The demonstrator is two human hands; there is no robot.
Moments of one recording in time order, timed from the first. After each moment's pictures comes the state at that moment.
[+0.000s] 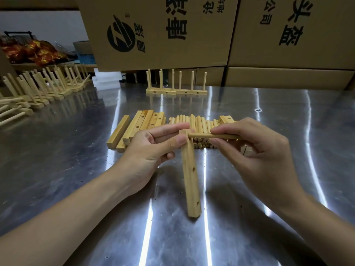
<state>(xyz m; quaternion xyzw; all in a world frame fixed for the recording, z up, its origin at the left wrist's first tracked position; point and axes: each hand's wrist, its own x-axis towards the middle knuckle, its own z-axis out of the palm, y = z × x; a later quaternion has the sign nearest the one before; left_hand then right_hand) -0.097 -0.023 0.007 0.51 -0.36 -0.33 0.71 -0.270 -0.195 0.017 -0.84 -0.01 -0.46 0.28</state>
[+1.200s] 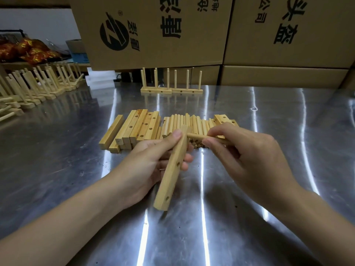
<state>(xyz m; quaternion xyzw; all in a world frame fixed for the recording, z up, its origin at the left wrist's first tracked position) -0.120 -0.026 0.012 0.58 -0.27 -0.39 0.66 -0.273 -0.194 0.023 -0.90 0.05 -0.41 0.11</state>
